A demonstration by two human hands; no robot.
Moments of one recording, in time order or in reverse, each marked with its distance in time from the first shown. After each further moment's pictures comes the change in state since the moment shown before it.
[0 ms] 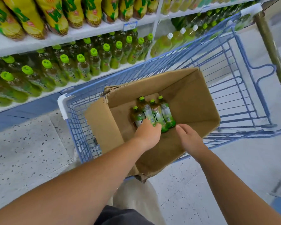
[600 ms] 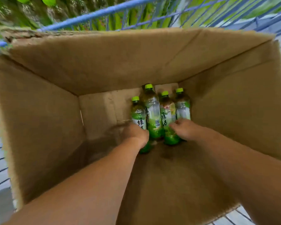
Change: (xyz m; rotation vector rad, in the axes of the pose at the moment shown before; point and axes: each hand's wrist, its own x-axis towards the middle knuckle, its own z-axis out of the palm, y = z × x) left_hand 0.247 -0.101 0.104 -0.088 0.380 -0.484; right_hand 0.278 0.070 0.066 -0.623 -0.505 -0.048
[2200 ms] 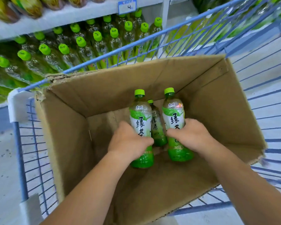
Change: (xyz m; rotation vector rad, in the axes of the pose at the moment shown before) left_hand -0.128 0.023 -0.098 0.068 0.136 0.288; right_hand -0.119 -0.015 -0.021 0.369 0.367 -0.126
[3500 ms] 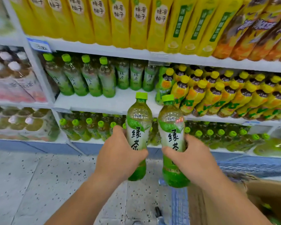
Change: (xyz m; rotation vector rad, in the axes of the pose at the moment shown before) left_hand -0.054 -0.222 -0.483 -0.272 0.548 0.230; right_hand -0.234 -0.456 0.197 -0.004 0.030 -0.572
